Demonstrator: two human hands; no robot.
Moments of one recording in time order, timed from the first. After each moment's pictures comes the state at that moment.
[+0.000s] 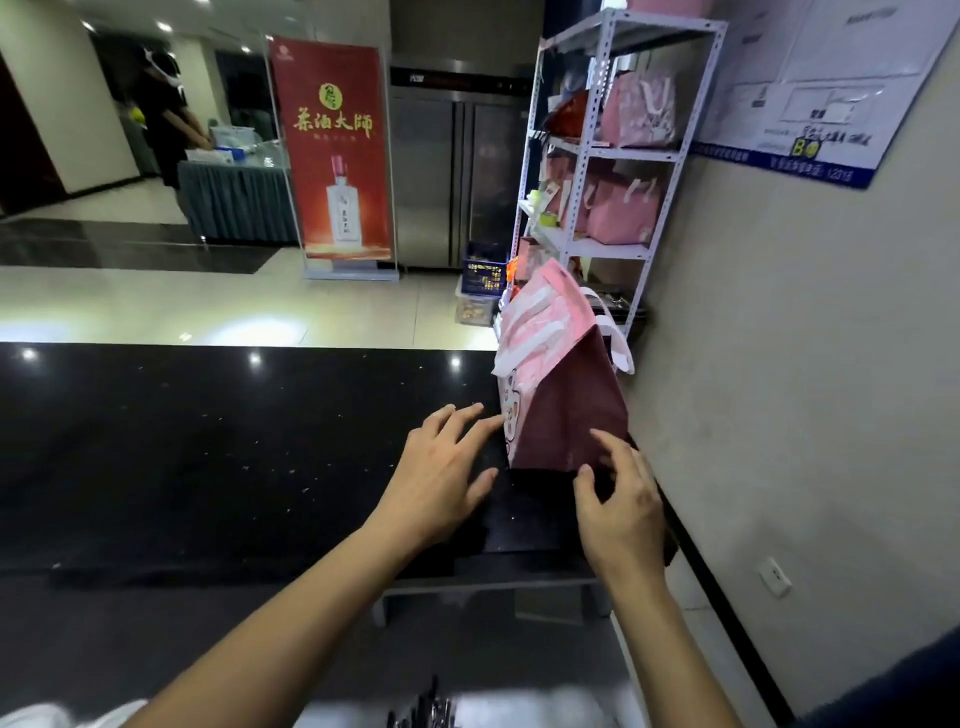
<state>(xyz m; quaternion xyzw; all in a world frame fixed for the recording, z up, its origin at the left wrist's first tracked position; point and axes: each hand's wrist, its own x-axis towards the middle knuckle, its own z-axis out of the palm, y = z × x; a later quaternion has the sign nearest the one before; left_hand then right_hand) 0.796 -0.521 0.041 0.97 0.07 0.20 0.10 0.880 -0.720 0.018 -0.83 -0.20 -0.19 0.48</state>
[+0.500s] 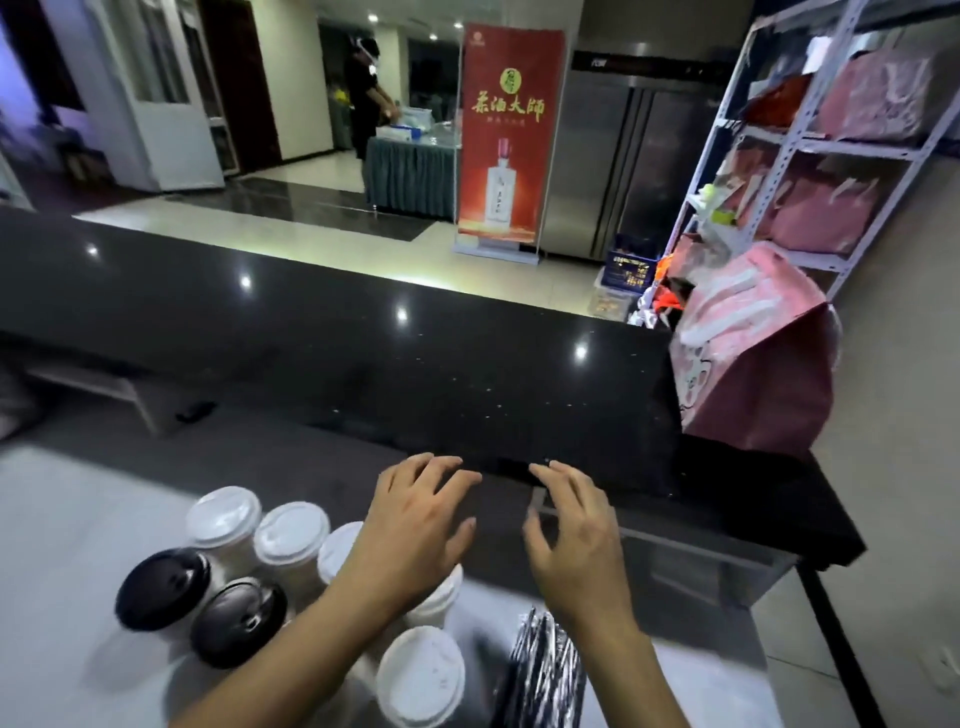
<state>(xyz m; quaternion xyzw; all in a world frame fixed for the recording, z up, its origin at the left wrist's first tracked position) 0.536 -0.491 -0.007 0.95 0.24 0.21 0.03 0.682 -0.629 -0.024 -0.81 -0.44 -0.08 0.37</state>
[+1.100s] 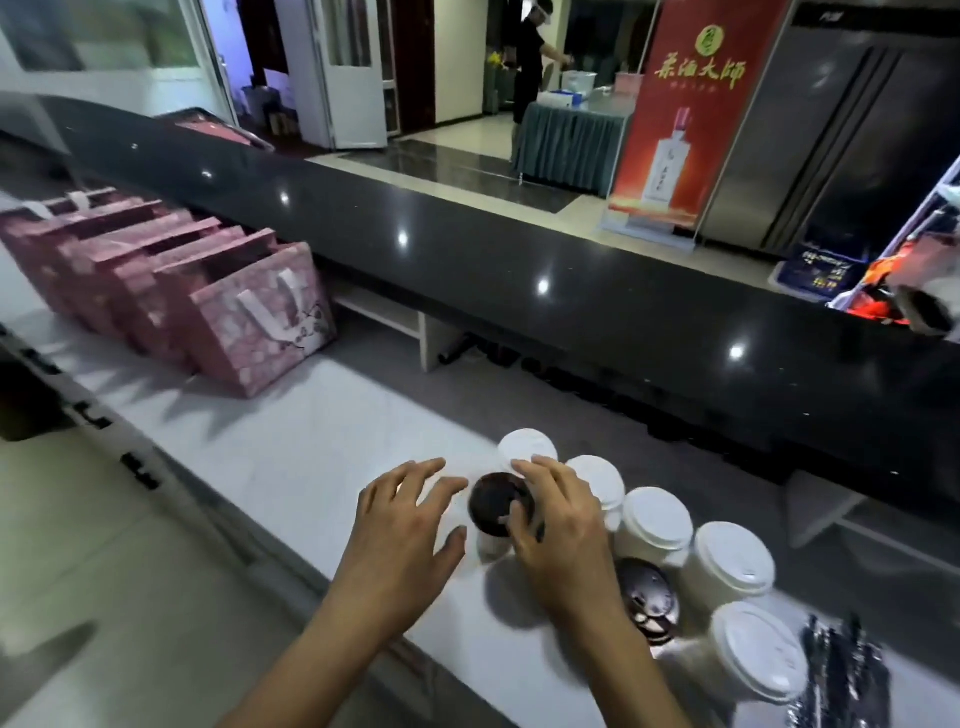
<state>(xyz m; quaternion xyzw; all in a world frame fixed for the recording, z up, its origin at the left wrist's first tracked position) 0.178 -0.393 -0.032 0.87 0.43 0.21 0.09 0.362 -0.457 -0.046 -0.73 -0.57 0.02 0.39</state>
